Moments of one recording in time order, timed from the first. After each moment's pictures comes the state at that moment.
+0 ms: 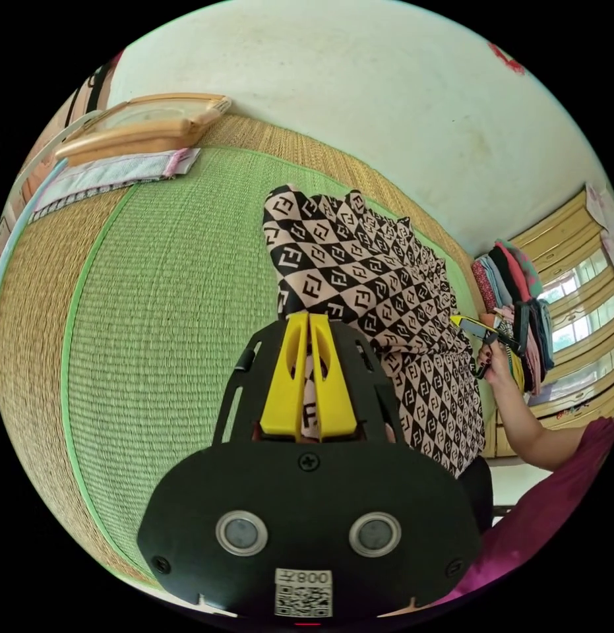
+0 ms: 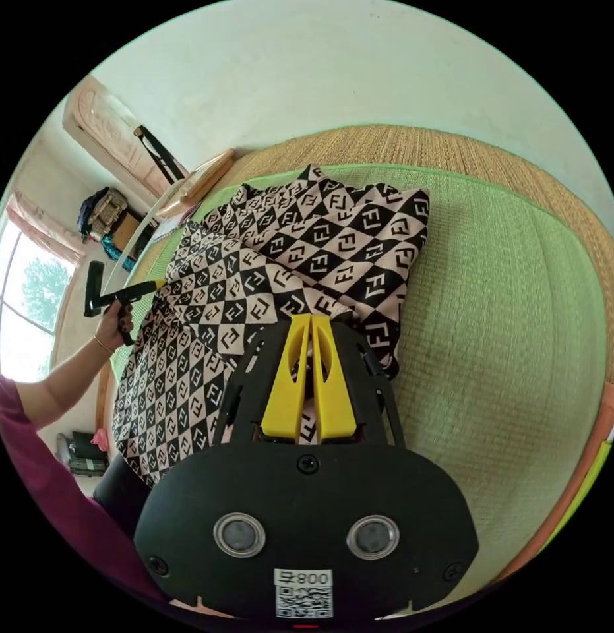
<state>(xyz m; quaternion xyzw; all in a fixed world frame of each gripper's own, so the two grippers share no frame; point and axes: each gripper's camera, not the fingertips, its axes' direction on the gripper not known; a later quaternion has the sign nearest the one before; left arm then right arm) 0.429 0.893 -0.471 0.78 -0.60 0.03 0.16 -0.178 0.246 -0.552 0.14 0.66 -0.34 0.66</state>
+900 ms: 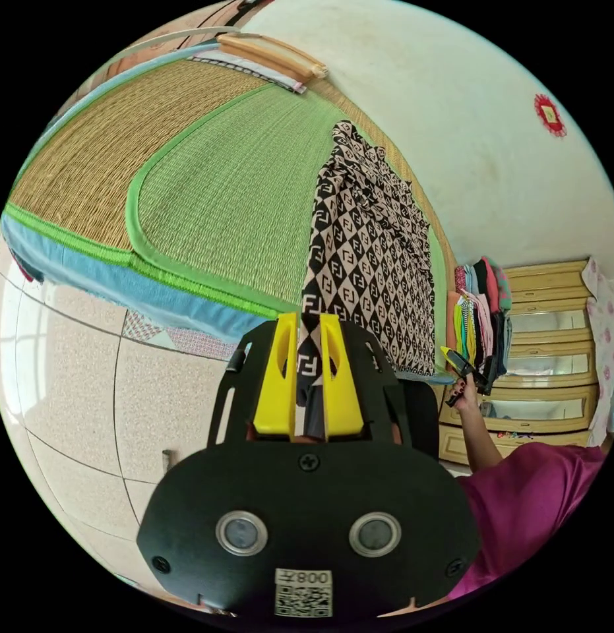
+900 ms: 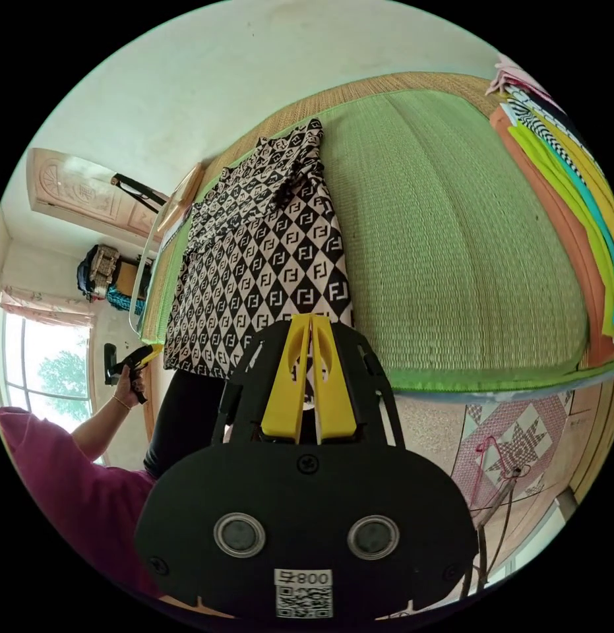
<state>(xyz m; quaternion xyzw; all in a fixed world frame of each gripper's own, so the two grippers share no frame) 0.135 0.877 -0.298 0.86 -0.44 0.01 0.24 -0.128 0.593 -0.650 0.23 0.60 -0.20 0.74</state>
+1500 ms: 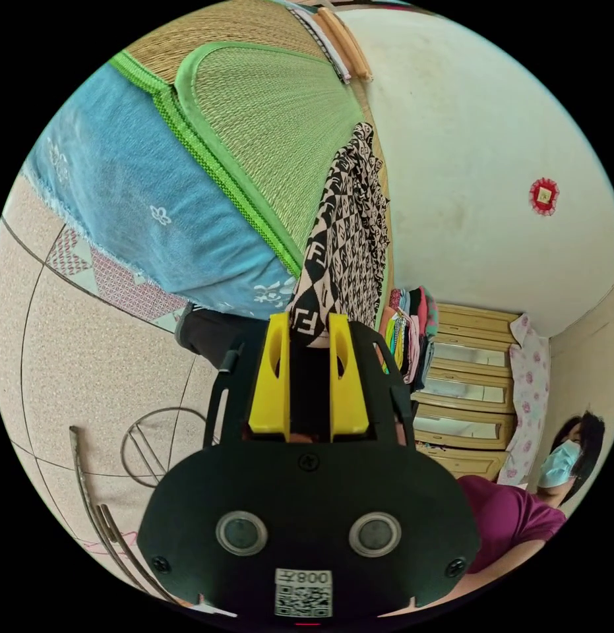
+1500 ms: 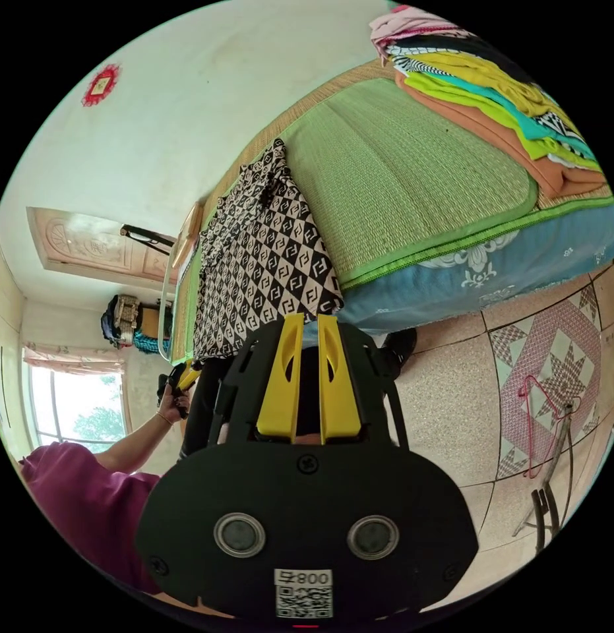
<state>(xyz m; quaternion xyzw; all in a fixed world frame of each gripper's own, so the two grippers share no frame) 0.017 0.886 -0.312 0.88 -0.30 0.16 0.34 -0.093 0.754 -0.693 0.32 0.51 -0.17 0.78</state>
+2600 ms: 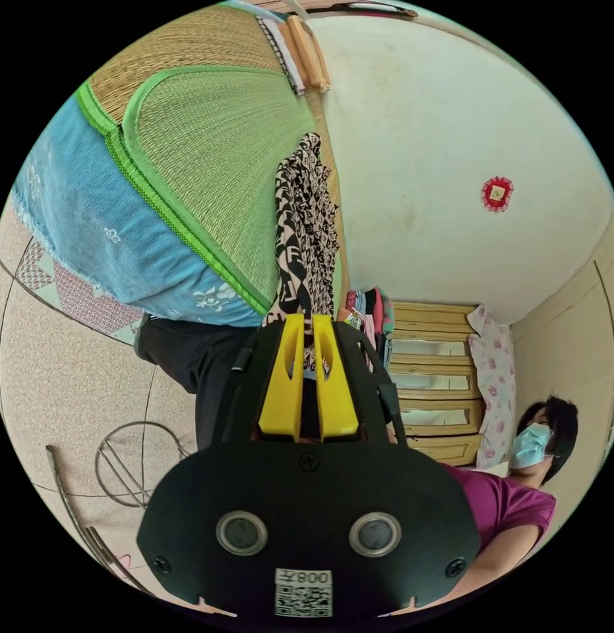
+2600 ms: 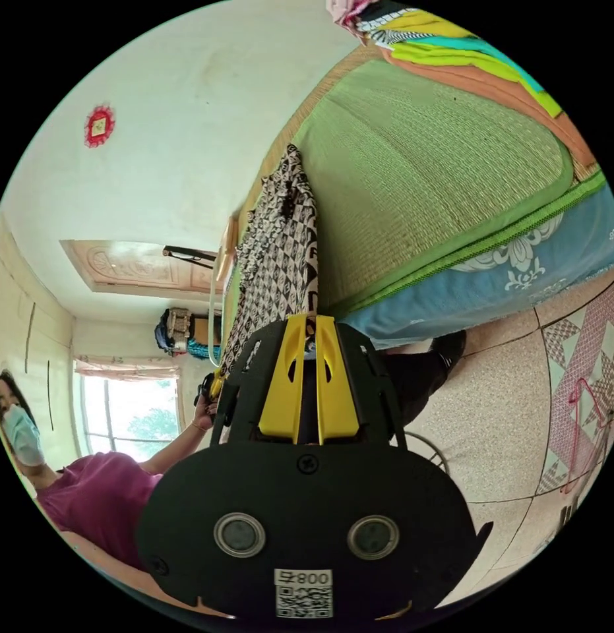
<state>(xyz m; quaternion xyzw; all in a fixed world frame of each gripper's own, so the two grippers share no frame) -0.056 0.868 -0.237 0.85 -0.29 0.27 0.34 -0.075 0.838 -0.713 0.29 0.39 -0.20 0.85</state>
